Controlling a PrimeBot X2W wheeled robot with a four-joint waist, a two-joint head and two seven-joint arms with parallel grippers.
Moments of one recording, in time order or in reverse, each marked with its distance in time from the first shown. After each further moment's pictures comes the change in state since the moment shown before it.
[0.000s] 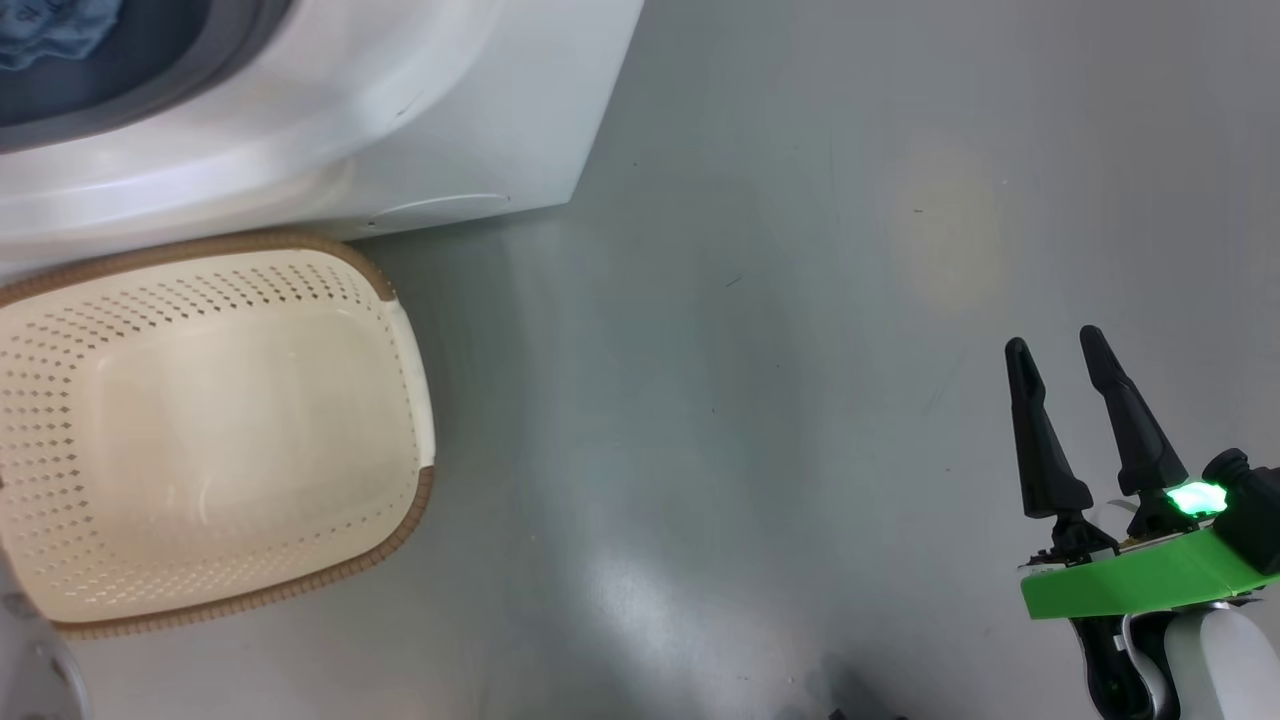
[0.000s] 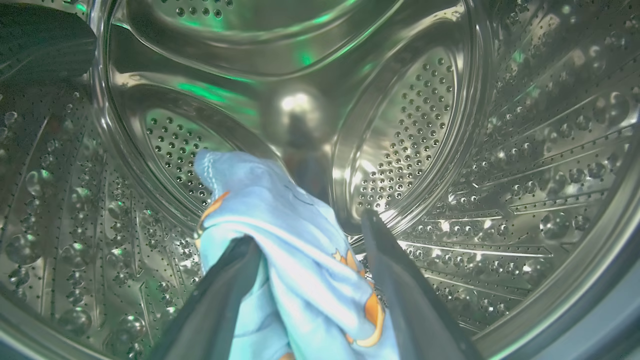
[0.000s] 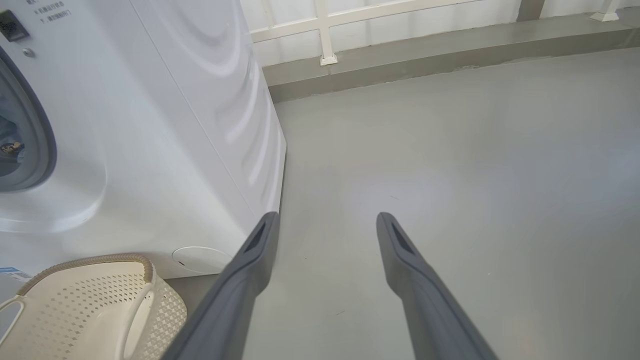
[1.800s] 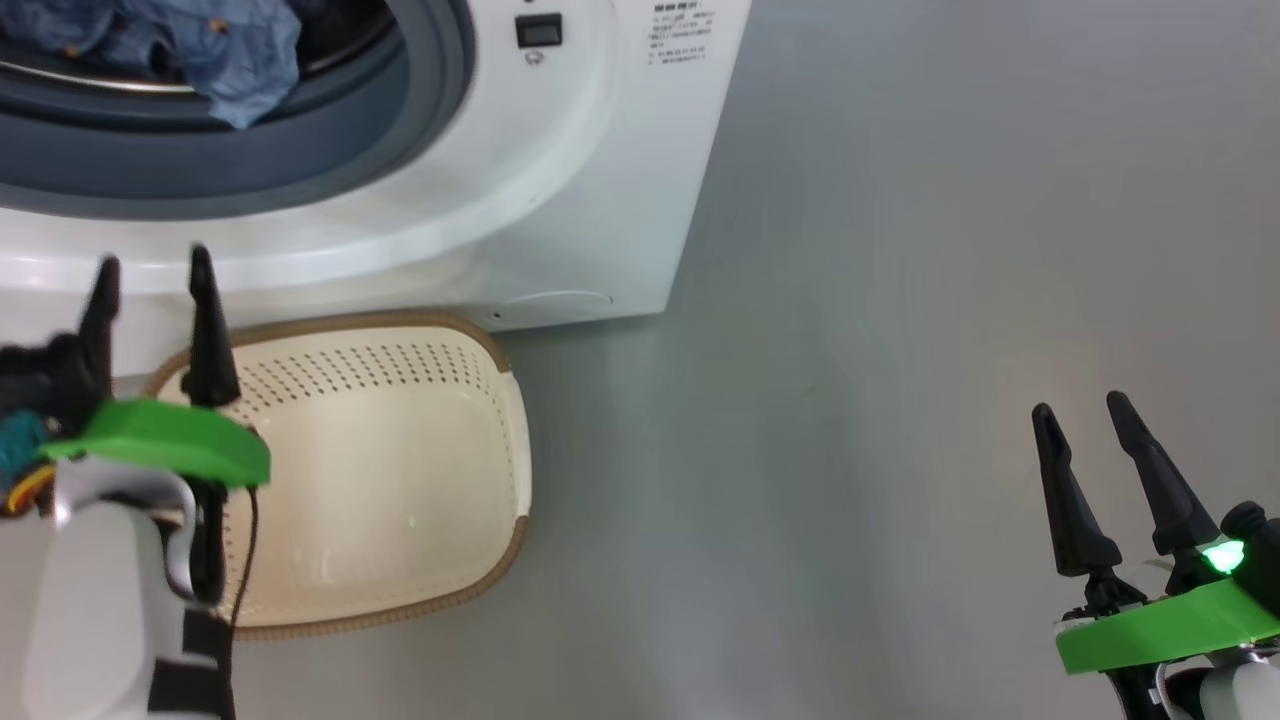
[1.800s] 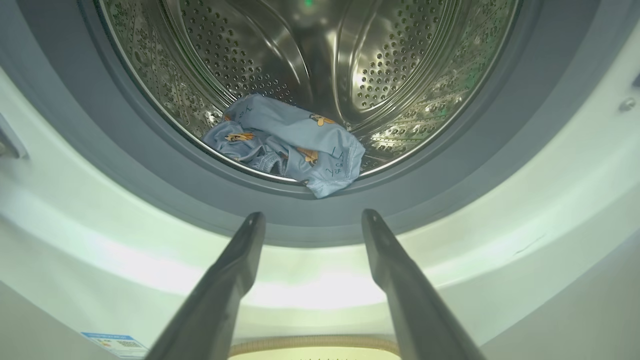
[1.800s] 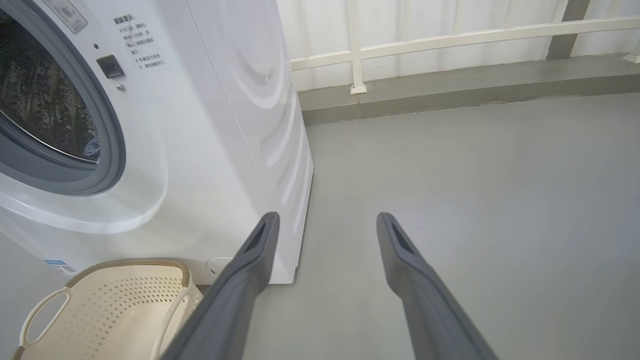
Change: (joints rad) left arm 0.577 -0.184 0.039 -0.159 -0.001 -0.032 0.000; right arm 0.089 -0.065 -0.013 0.019 -0.009 0.000 0.000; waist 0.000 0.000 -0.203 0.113
